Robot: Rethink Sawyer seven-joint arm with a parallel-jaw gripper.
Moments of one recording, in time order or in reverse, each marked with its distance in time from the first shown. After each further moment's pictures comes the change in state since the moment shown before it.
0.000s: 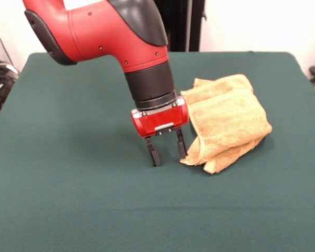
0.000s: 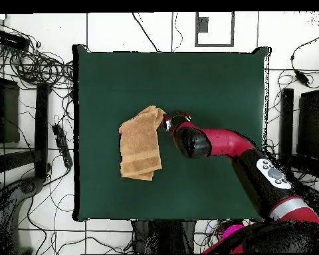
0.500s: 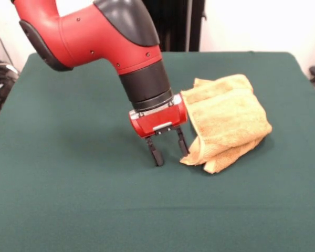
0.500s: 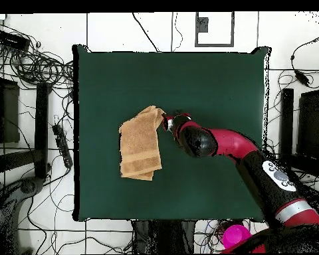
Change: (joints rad) arm -0.087 0.045 0.097 0.008 0.000 0.060 0.000
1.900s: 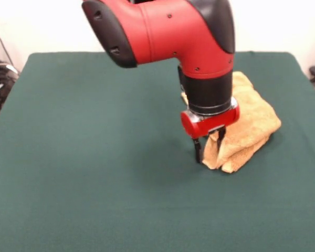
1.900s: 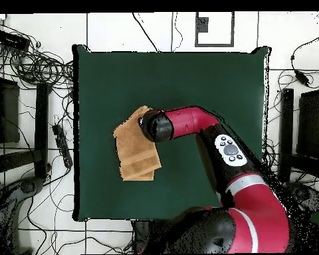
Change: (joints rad) arm 0.384 -0.088 -0.191 -0.174 -0.004 0.272 0.000
